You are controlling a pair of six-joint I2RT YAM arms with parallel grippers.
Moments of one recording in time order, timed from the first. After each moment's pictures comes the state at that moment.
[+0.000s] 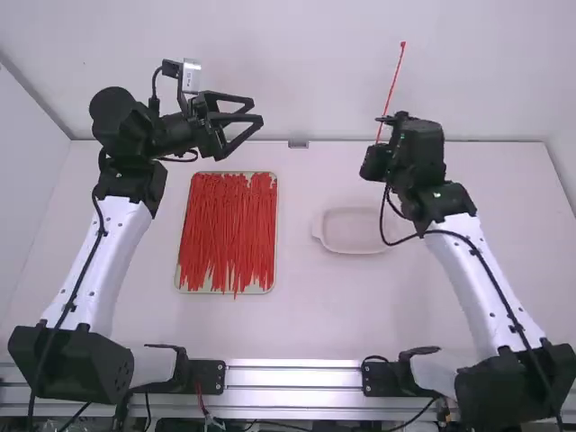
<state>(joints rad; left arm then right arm) -0.02 1.39 1.36 0.29 1.18 -0.66 0.24 1.36 1.27 -0.46 -0.04 0.30</state>
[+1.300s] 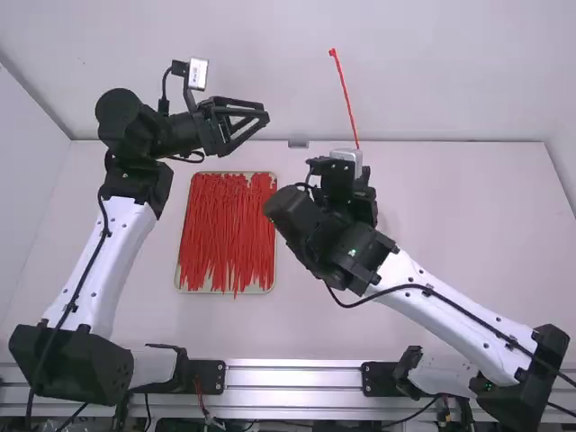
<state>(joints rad) -0.07 1.39 1.35 0.34 1.18 -0.86 0.96 1.36 1.35 -0.76 1.41 0.39</state>
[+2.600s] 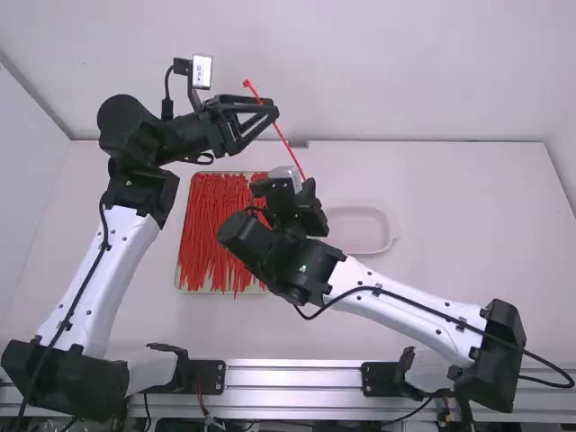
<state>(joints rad) -0.14 1.34 1.35 0.35 1.06 -0.87 1.13 1.51 1.35 -0.58 1.38 0.28</state>
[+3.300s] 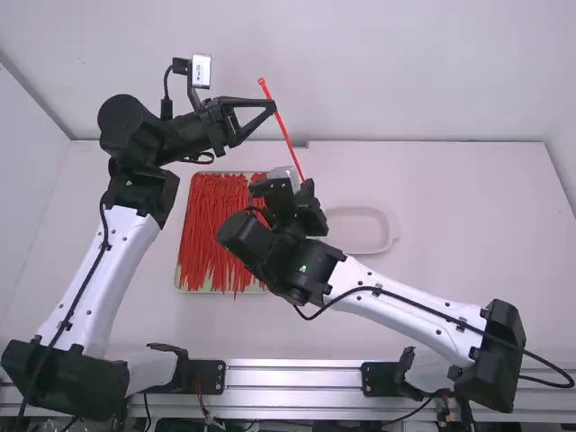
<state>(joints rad) -0.14 1.34 1.35 0.35 1.04 -0.86 1.13 1.51 1.35 -0.58 1.36 0.26</state>
